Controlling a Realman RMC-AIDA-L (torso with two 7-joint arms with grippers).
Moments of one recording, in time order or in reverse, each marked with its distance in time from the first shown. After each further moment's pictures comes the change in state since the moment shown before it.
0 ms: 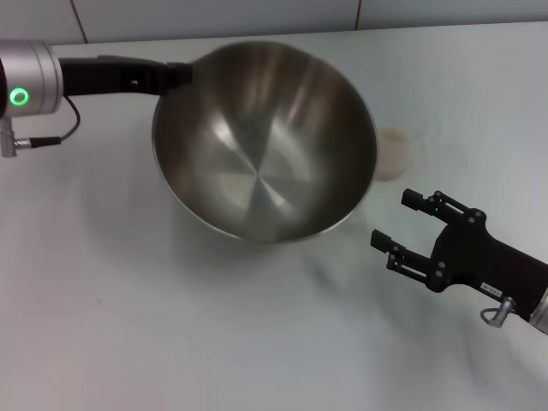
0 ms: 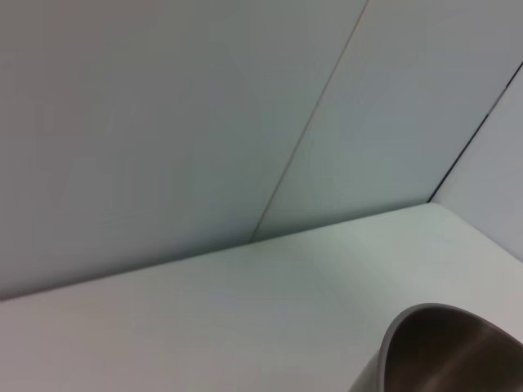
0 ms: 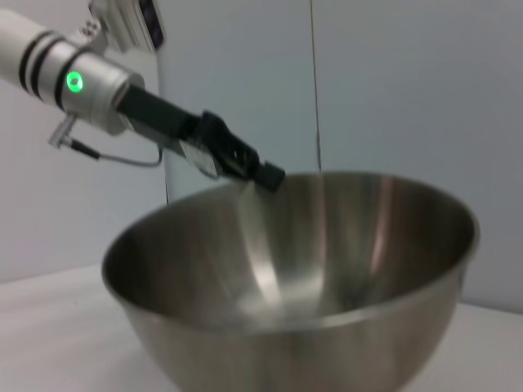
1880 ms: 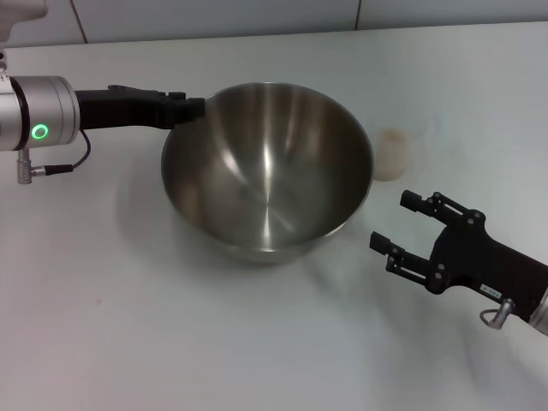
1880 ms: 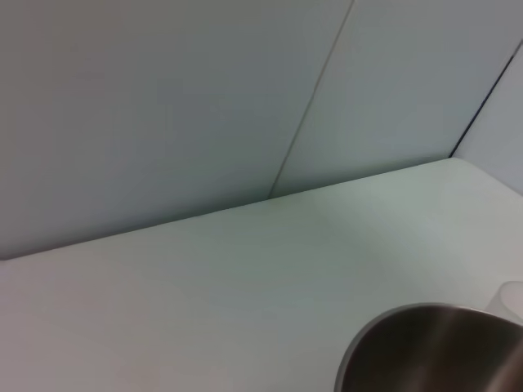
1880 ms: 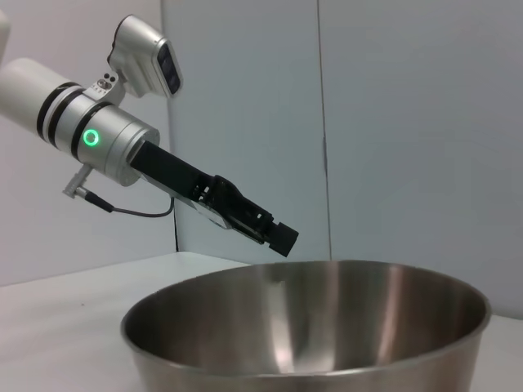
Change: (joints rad) left arm -0.011 -0.002 0.035 -0.154 -0.033 -0.096 0.158; right arm -0.002 0.001 -0.006 -0.005 -0.001 -0.010 -0.005
